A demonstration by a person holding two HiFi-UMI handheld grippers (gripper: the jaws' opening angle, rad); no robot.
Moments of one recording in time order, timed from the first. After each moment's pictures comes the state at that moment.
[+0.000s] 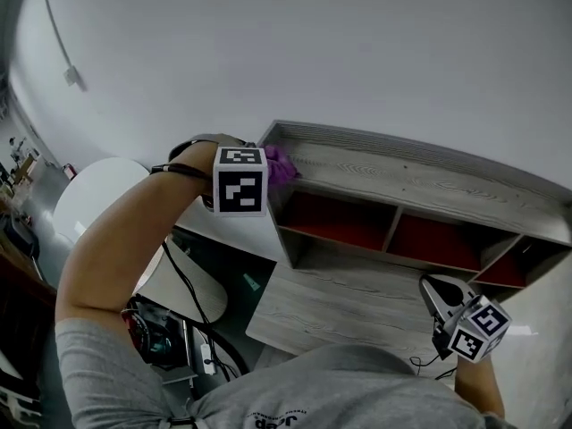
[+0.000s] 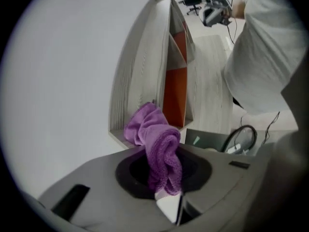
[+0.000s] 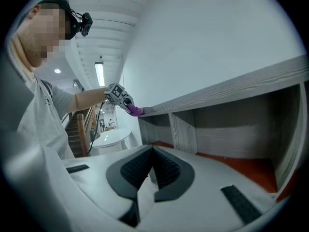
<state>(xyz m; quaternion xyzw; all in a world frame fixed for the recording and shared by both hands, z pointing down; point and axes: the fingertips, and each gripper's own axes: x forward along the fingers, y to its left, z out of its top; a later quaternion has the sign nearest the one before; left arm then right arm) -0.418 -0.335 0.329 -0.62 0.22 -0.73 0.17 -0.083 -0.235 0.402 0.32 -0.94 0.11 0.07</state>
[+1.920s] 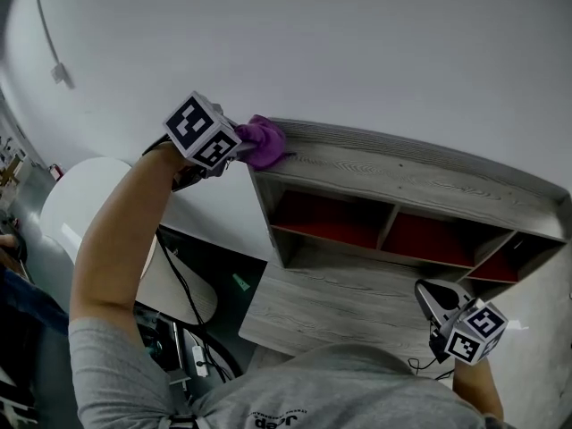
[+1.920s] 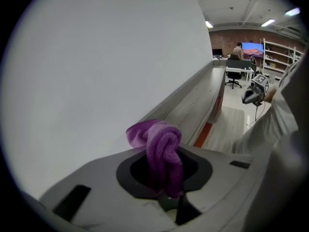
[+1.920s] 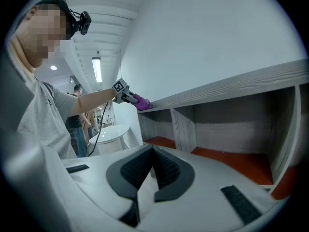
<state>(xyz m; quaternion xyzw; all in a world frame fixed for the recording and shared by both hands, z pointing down) -0.434 -0.395 0.282 -0.81 0.38 -0.45 -0.01 -0.086 -0.222 0.409 0.34 -0.93 0.12 0.09</state>
